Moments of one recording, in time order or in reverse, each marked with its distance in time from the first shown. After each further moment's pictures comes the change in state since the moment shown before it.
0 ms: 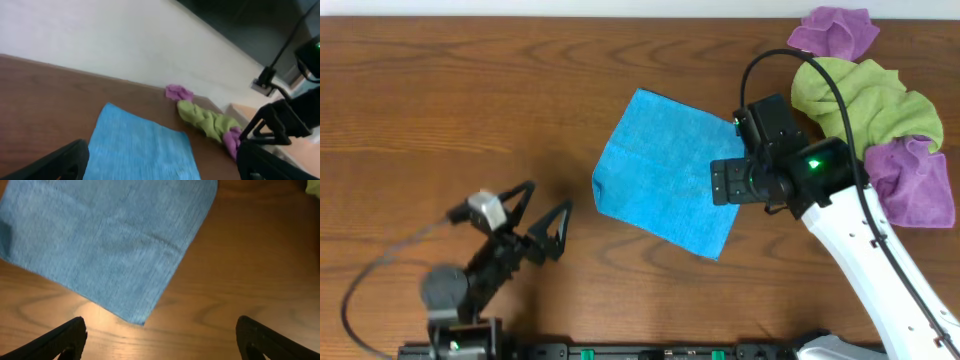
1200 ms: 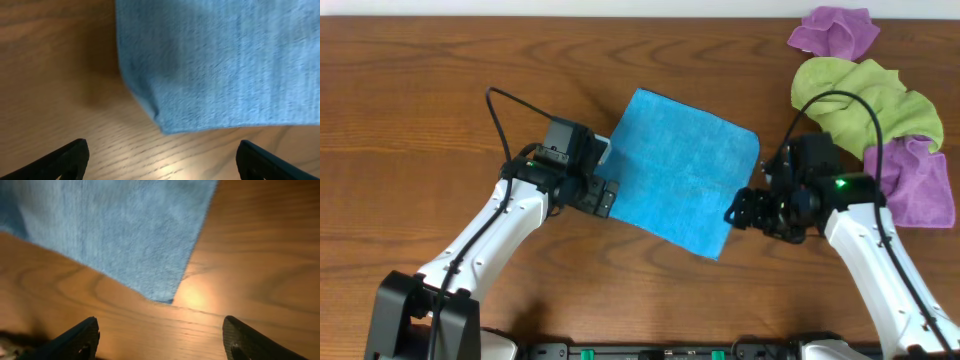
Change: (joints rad) left arm -0.421 1.130 0.755 -0.859 -0.505 0.553; right arm -0.305 -0.058 -0.439 0.233 -0.504 -0.015
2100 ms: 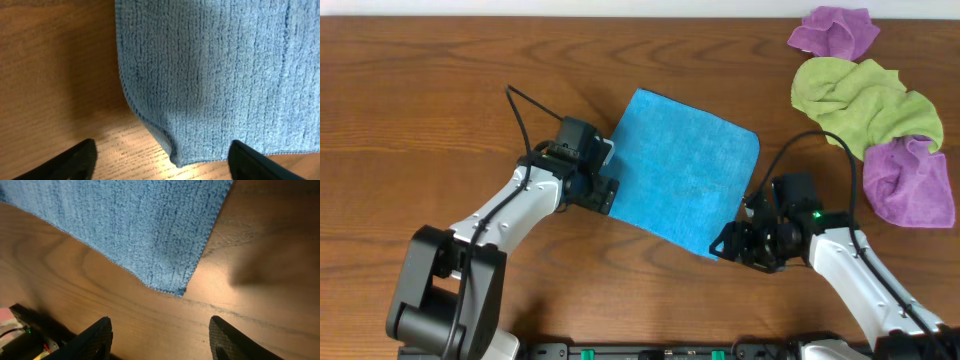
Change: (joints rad) left arm -0.004 0.163 0.006 0.108 -0.018 -0.006; right arm 0.024 0.000 -0.281 0.226 -0.144 0.025
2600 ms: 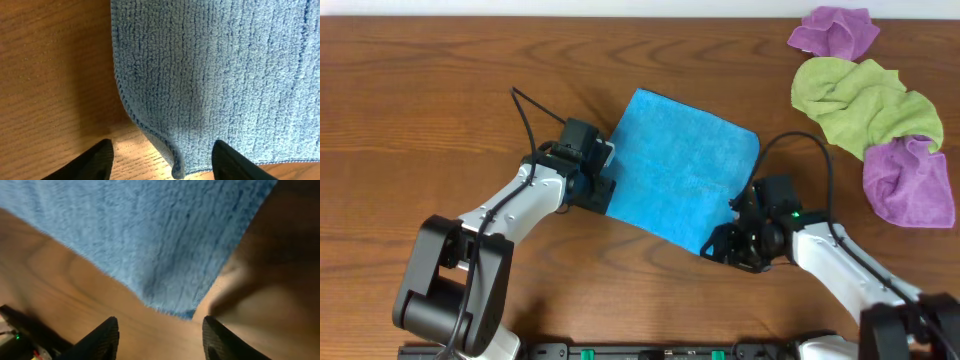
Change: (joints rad) left arm -0.003 0.039 0.001 0.009 0.000 -0.018; right arm 0.084 0.111 -0.020 0.123 0.015 0.066
